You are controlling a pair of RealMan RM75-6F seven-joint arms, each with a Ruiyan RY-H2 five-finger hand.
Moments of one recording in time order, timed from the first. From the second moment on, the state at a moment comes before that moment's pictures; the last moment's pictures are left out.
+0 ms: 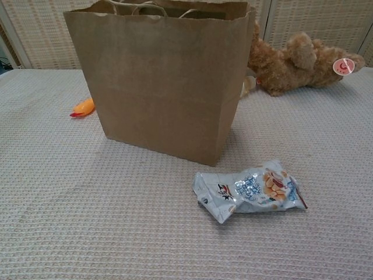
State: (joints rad) left arm -0.12 -1.11 0.05 -1.57 1.51 1.72 0.05; right arm -0.19 -1.30 -0.10 -1.16 -1.76 1.83 0.19
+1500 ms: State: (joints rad) left arm -0.08 -1.15 -0.03 -1.49 1.52 1.61 -0.07; right arm 0.65 -1.23 0.05 -1.93 -1.07 0.76 -0.58
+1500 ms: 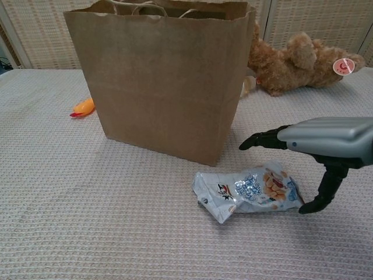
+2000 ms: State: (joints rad) left arm -0.08 -1.15 -0.04 -1.49 1.53 1.60 -0.09; right arm 0.83 -1.41 0.00 -1.88 -0.72 0.86 -0.80
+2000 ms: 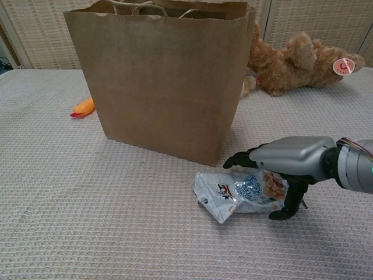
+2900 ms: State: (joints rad) left arm -0.07 -1.15 -0.03 -1.49 1.56 1.59 -0.08; right arm 0.75 -1.21 0.03 -2.03 -1.04 1.00 -0.40
